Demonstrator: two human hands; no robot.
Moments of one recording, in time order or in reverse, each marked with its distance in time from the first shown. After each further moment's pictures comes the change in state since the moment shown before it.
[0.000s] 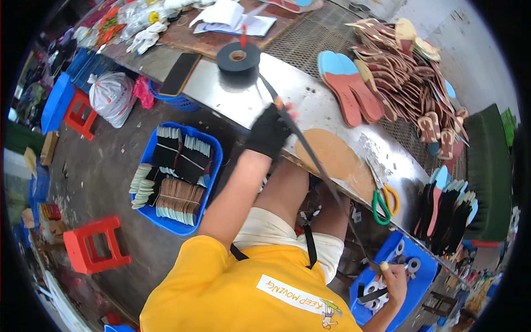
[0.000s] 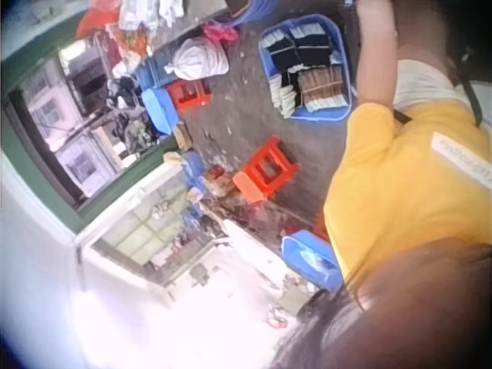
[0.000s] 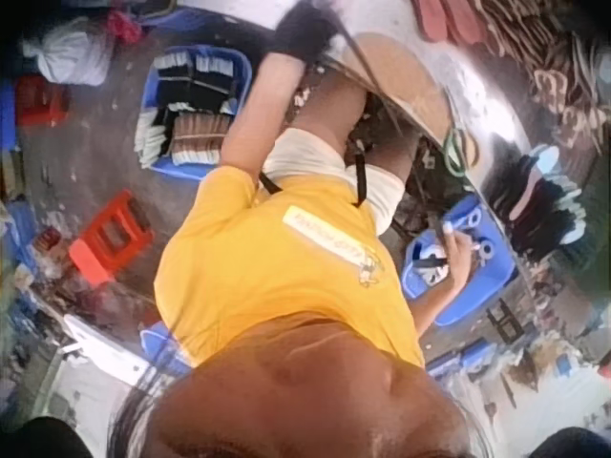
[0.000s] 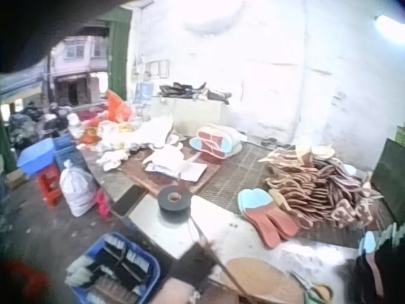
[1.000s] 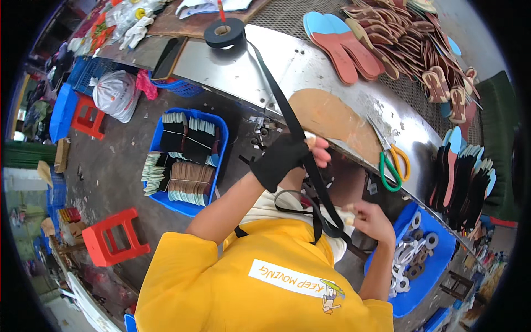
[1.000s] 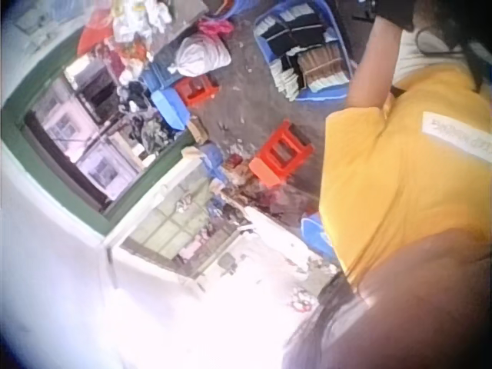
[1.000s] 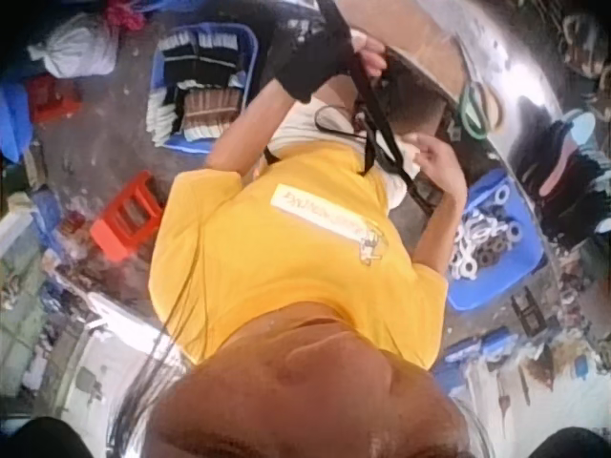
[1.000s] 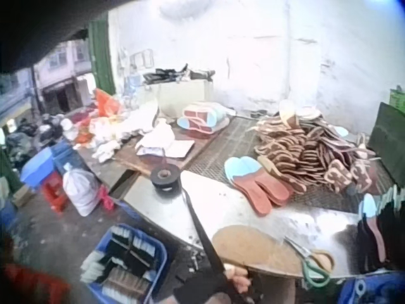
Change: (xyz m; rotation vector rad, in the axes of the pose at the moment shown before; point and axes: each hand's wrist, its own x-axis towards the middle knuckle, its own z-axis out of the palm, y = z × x) left_hand -0.126 -0.056 0.028 0.723 -0.267 -0.408; right_hand 0.109 -0.008 0.065 -0.028 -0.385 -0.506
